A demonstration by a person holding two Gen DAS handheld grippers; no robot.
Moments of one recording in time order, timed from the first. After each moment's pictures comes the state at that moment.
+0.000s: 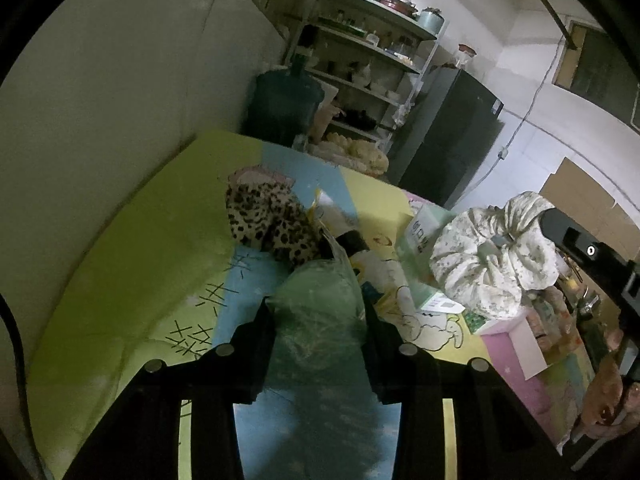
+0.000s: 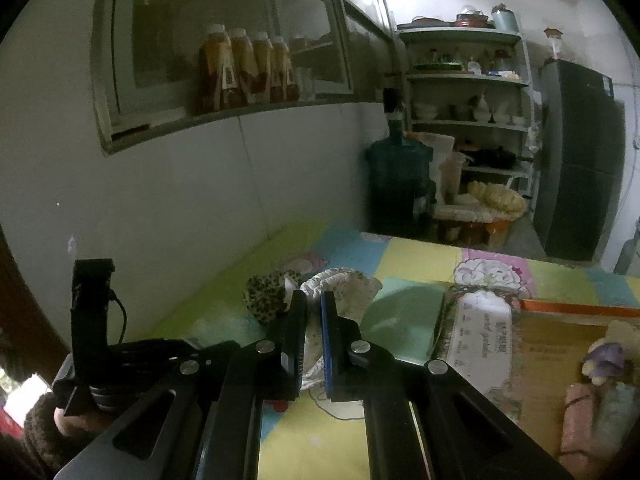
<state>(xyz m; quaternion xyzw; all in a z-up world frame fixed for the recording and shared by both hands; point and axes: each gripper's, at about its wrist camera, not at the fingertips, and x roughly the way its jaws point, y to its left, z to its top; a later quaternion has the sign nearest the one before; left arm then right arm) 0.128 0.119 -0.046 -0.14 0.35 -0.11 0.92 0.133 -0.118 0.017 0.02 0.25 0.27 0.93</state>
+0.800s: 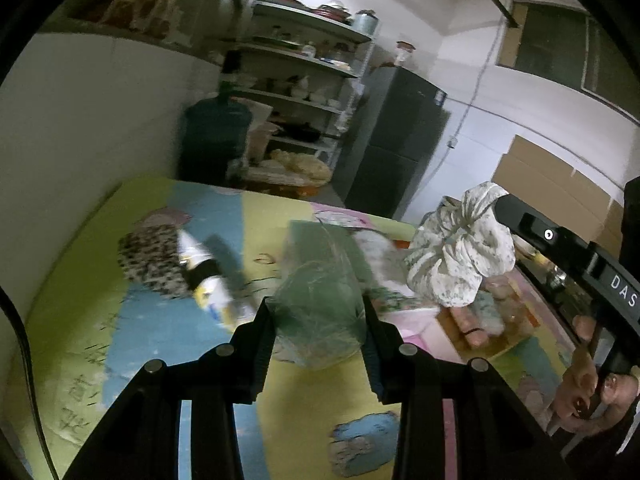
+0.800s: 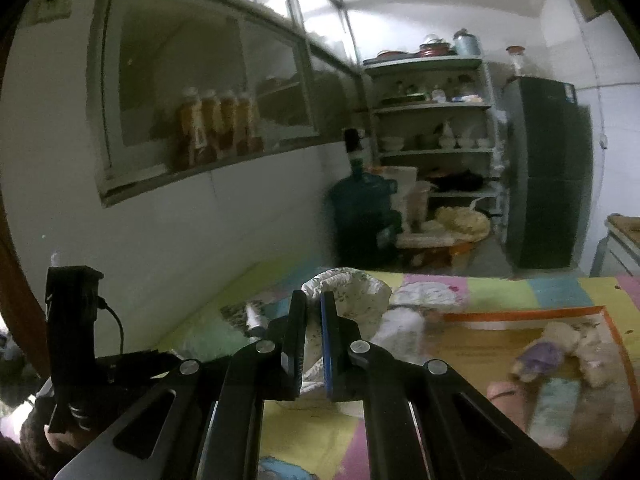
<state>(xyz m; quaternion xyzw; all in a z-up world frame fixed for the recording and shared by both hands) 0.104 0.026 0.007 -0.10 0.31 -0.19 0.93 0.088 -0.205 0.052 0.05 0.20 0.21 0.96</state>
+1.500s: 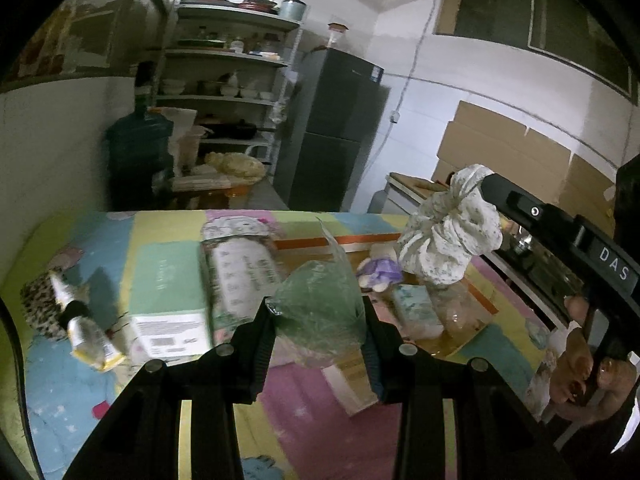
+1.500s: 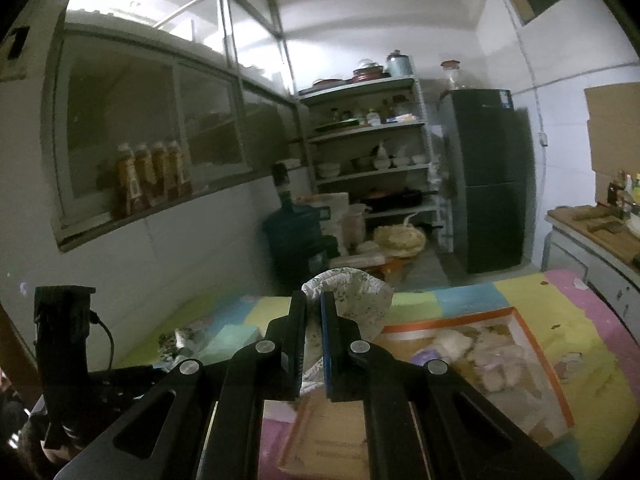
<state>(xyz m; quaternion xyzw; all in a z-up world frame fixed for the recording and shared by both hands) 0.110 -0.100 0.022 -0.04 0.31 -0.28 0.91 0.059 -0.328 0.063 0.09 0.16 0.12 0.98</state>
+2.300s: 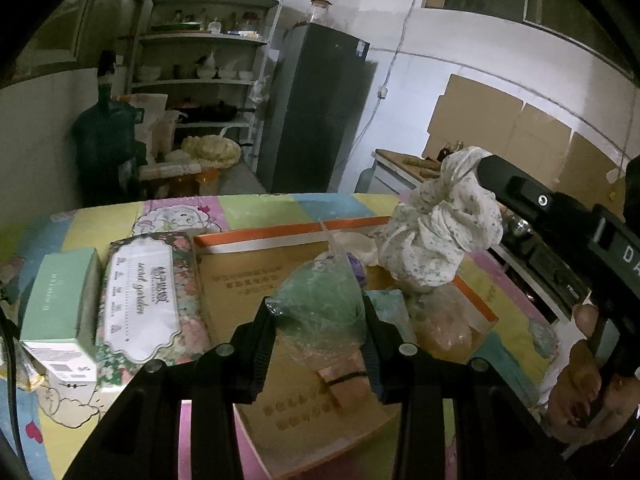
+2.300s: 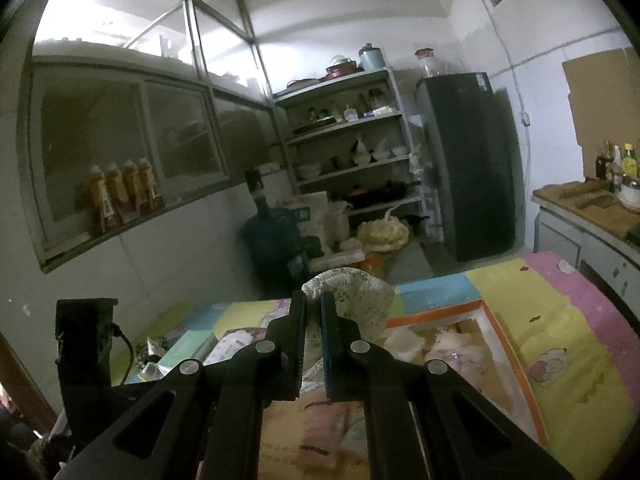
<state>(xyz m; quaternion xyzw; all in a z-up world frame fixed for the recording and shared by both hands) 0.143 -0.196 -0.002 -0.02 0.34 -0.29 0.89 0.085 -0.401 0.044 0.13 0.17 0.11 0.97</state>
